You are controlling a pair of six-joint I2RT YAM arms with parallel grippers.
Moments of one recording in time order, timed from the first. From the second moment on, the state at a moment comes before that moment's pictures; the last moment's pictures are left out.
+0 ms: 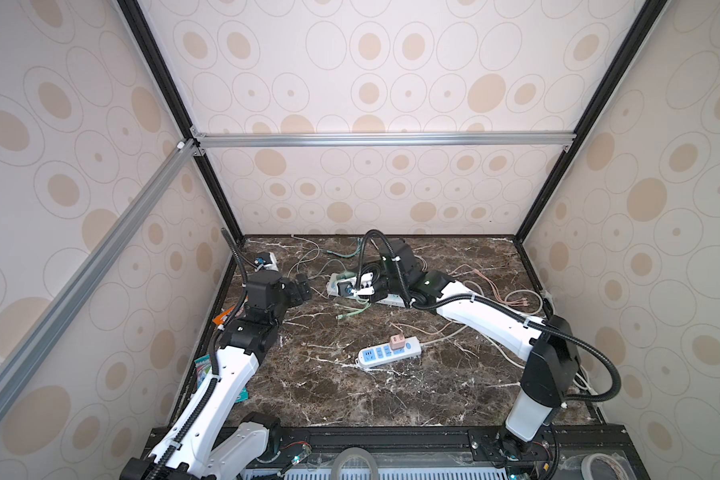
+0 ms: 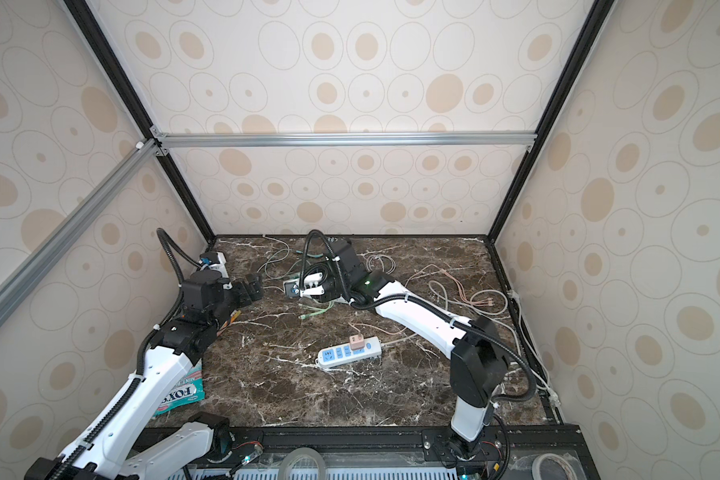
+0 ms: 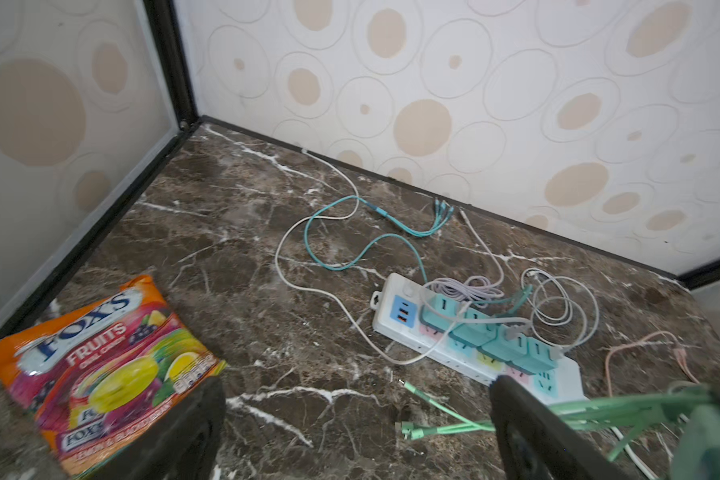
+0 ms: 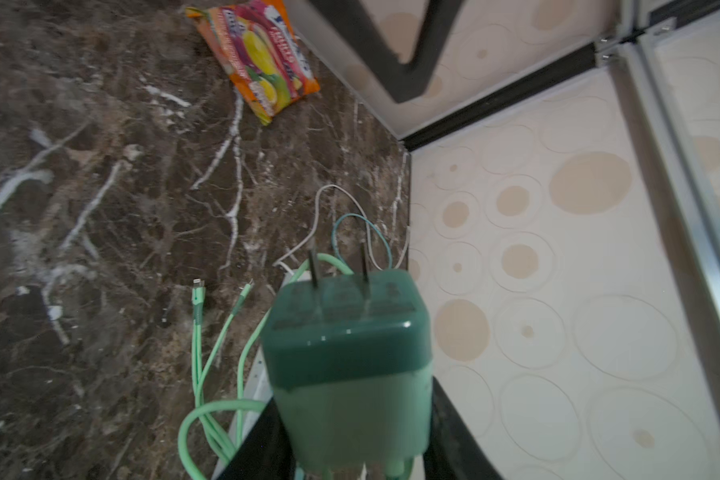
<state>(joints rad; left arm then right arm) -0.21 0.97 0.86 -0.37 -0.21 -0.43 0.82 1.78 1.52 -0.30 -0.20 -1.17</state>
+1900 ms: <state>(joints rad) -0.65 1.36 0.64 -0.41 0.05 -0.47 0.92 1.57 1.05 0.05 0.25 -0.08</state>
